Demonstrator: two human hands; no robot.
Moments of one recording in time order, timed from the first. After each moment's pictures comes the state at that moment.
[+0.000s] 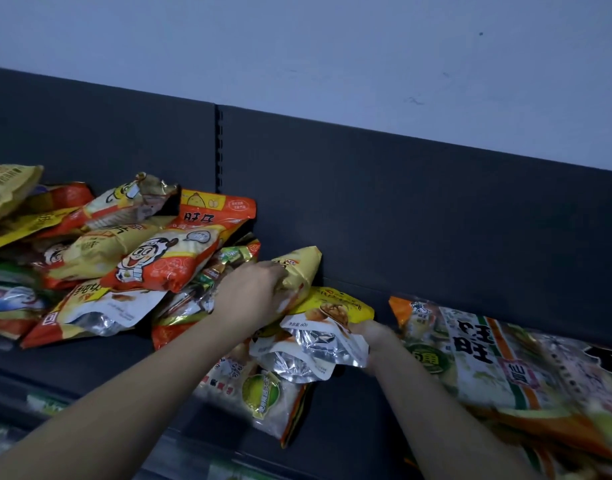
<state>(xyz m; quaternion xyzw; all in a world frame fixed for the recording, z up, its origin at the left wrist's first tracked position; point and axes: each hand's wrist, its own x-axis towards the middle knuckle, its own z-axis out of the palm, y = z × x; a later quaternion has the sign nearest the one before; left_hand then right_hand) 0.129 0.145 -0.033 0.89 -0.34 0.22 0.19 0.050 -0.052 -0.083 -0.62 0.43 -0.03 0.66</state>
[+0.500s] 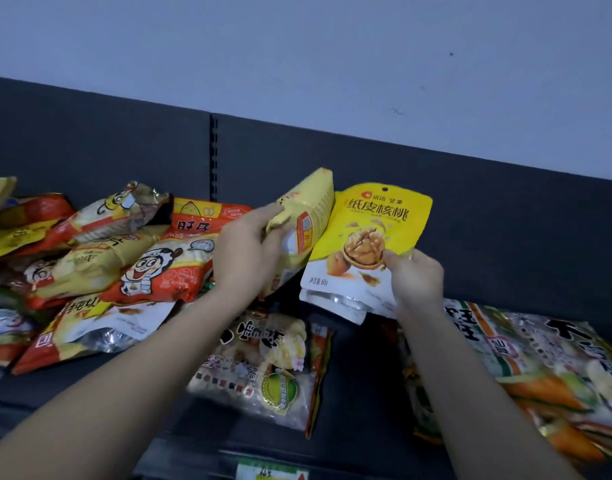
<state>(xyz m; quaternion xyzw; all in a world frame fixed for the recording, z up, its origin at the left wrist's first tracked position) 0.119 0.171 0.031 0.75 -0.30 0.24 0.54 0.007 -0.001 0.032 -0.63 0.31 -0.41 0.58</state>
